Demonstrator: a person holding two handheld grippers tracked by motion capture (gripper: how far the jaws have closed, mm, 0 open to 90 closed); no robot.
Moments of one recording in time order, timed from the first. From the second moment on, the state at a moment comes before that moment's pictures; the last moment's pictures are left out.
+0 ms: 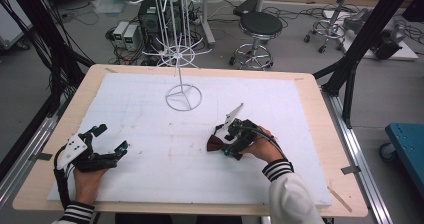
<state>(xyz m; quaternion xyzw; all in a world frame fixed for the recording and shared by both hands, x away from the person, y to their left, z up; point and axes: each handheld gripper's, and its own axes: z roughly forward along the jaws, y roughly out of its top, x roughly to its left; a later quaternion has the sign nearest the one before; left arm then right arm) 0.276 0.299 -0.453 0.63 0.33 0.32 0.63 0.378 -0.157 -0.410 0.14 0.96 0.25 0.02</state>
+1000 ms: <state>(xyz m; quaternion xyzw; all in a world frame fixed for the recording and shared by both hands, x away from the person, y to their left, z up) 0.276 0.299 -0.453 0.63 0.33 0.33 0.63 0.381 -0.165 -0.399 0.17 0.94 0.30 0.02</state>
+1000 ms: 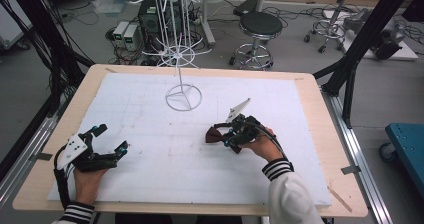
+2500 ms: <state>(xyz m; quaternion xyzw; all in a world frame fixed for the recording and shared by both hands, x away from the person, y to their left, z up) 0.276 0.299 -0.453 0.63 0.33 0.32 0.63 0.390 -0.177 -0.327 0.31 0.79 0.50 0.17</state>
